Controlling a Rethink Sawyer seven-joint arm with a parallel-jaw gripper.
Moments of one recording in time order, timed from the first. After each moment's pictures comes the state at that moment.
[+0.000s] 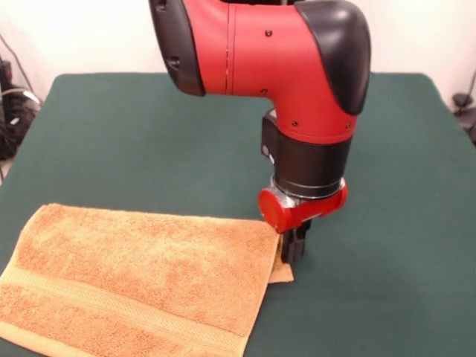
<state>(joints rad) -0.15 -0.26 0.07 1.16 -0.18 0.53 1.19</state>
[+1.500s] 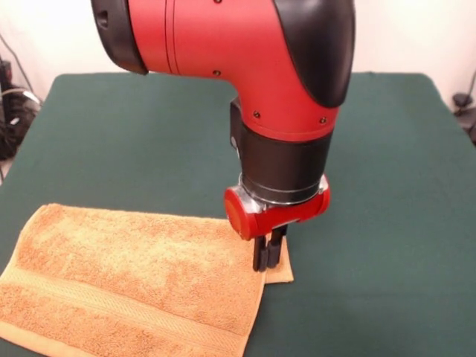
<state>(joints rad) -0.17 -0.23 0.06 0.92 -0.12 0.80 1.19</state>
